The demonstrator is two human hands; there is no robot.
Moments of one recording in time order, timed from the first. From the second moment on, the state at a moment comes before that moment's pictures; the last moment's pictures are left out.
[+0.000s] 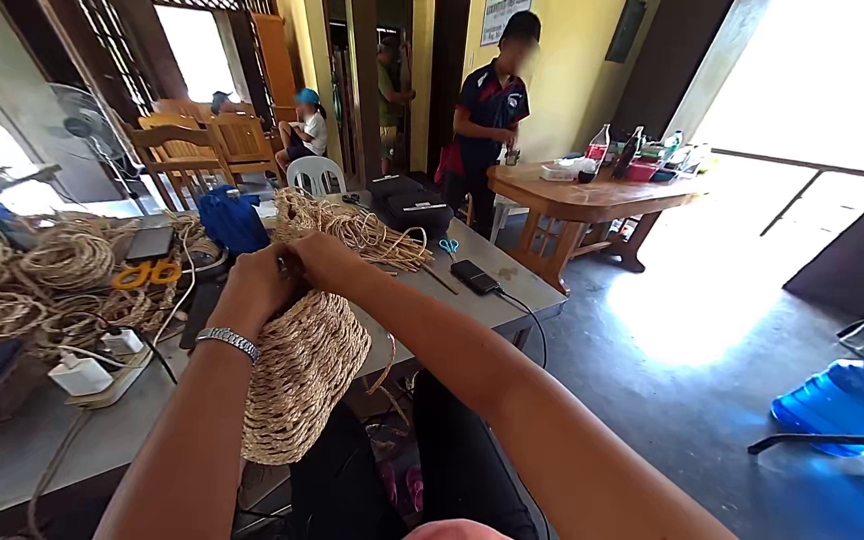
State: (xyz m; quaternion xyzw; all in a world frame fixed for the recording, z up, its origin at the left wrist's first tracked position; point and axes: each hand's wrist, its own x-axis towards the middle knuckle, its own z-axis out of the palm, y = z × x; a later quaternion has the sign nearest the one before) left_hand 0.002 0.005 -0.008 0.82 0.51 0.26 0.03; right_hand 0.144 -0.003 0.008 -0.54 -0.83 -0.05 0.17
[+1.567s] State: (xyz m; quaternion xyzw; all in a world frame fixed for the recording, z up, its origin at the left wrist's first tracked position) left_hand 0.001 0.006 -0.008 0.84 0.48 0.26 0.04; right_hand 0.163 -0.011 0.011 -0.51 -0.84 0.02 0.20
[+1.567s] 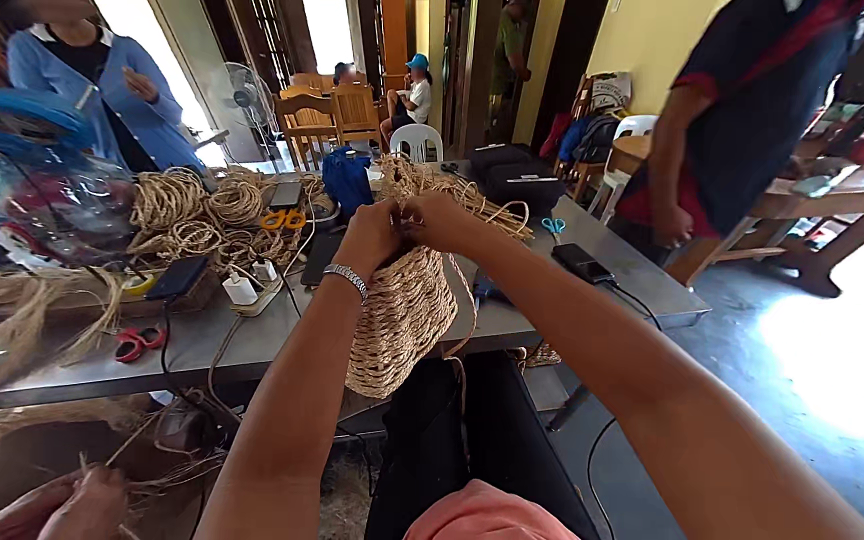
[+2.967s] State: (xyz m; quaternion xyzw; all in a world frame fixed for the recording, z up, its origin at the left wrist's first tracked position) left_hand -0.042 -0.006 -0.043 0.76 0.30 0.42 0.40; right_hand 0.202 -0.104 -0.042 -0.39 -0.85 0.10 0.35
